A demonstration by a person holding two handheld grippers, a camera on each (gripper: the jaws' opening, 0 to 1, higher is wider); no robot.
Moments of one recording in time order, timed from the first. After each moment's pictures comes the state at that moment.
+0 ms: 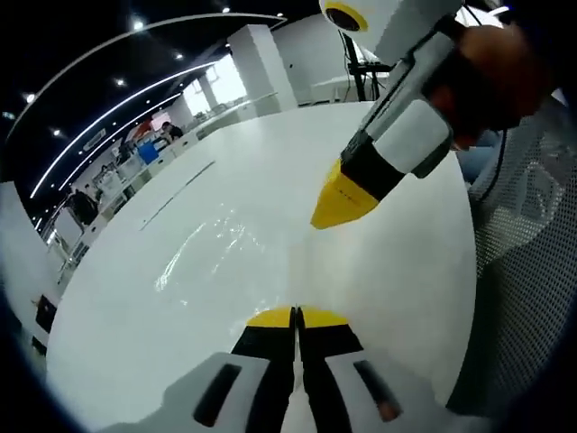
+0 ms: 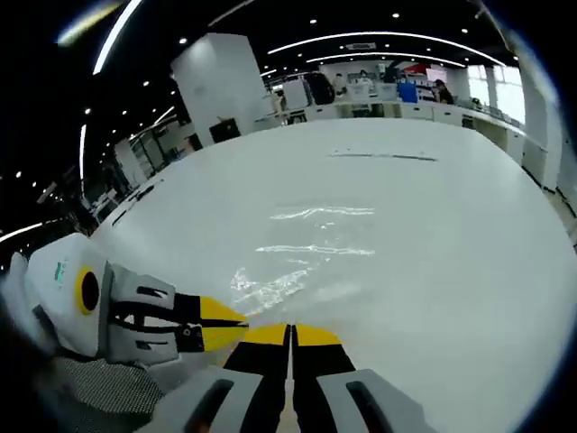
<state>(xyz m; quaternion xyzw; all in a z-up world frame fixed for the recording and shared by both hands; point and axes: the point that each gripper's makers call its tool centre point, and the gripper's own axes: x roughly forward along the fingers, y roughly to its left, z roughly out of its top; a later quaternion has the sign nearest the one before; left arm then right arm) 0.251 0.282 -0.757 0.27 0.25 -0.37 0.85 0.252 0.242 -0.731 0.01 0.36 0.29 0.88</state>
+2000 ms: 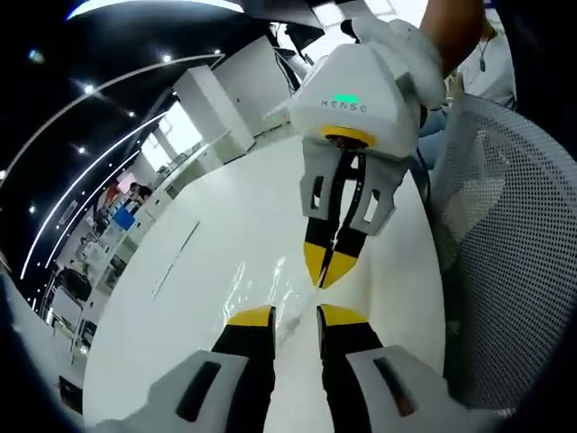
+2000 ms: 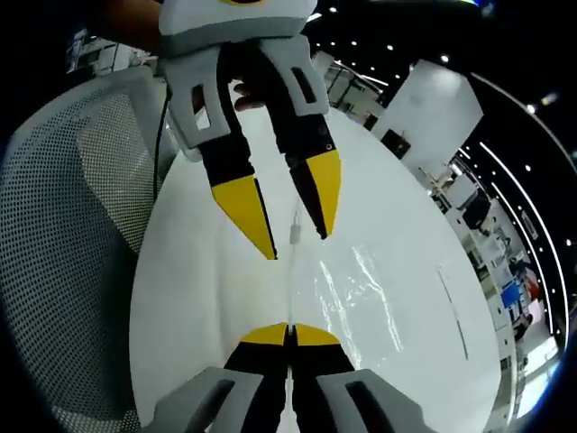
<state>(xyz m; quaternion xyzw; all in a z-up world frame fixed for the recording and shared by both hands) 0.237 0.289 -0.688 0.35 0.15 -0.47 0.80 0.238 0.257 -0.737 -0.41 0.20 0.52 0.72</state>
